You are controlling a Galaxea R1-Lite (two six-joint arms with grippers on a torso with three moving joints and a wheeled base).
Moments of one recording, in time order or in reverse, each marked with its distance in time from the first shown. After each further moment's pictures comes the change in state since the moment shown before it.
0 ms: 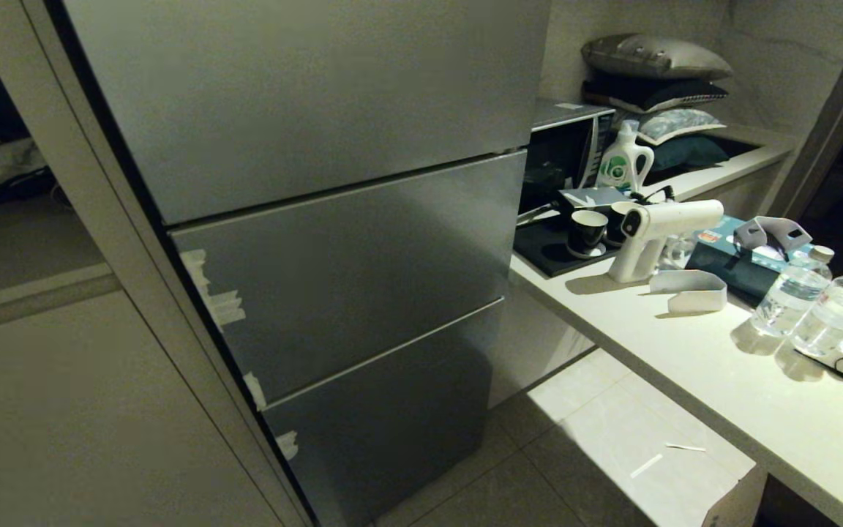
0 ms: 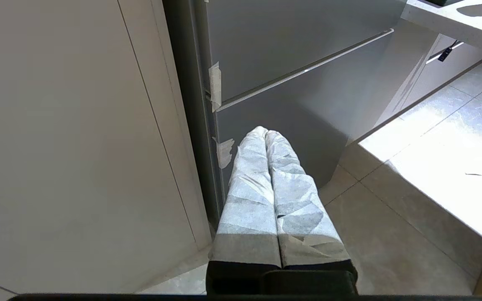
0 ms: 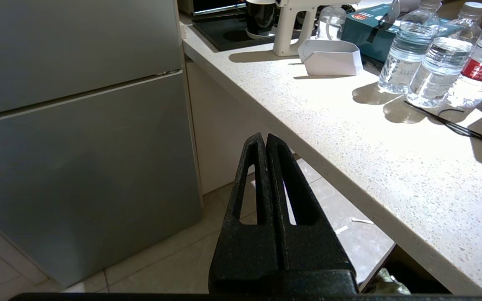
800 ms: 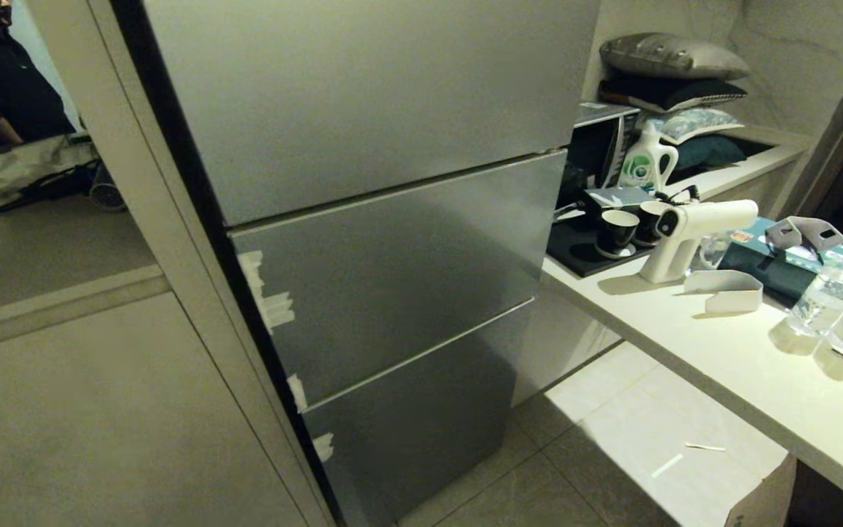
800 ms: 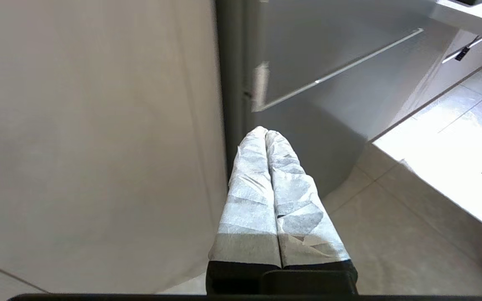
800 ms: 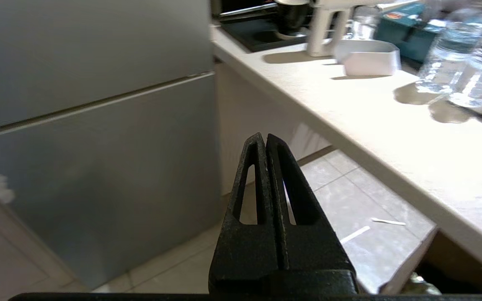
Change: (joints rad) left arm 0.000 0.000 0.000 0.000 0.000 0.000; right arm 0.000 0.000 0.000 0.000 0.000 0.012
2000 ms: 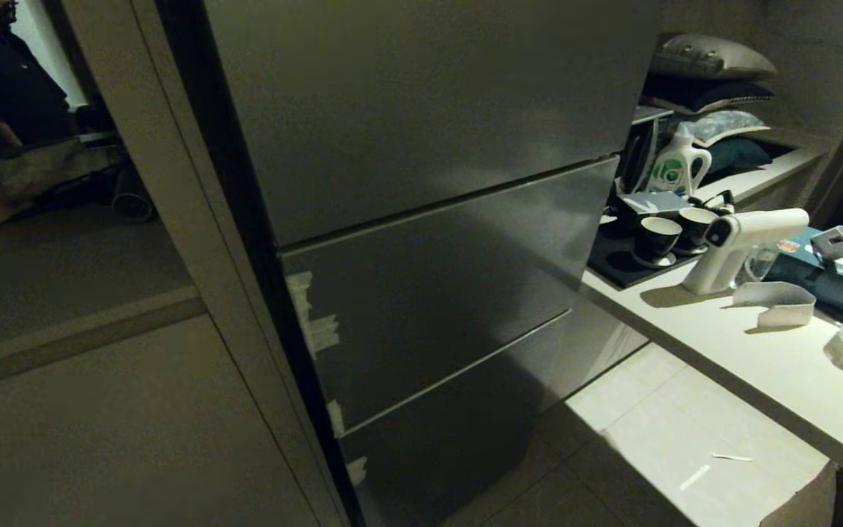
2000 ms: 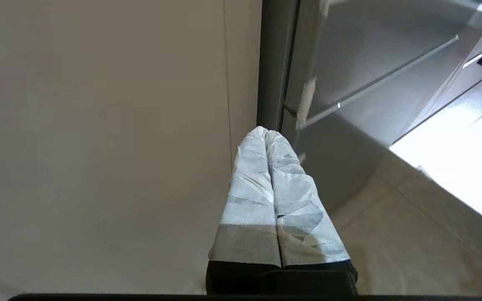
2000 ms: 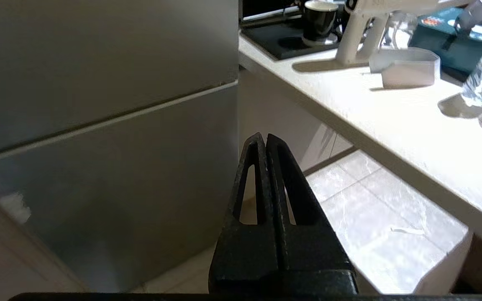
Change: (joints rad) left arm 0.000 0.000 0.000 0.001 0.000 0.000; right arm 0.000 0.001 0.000 -0.001 0.000 0.001
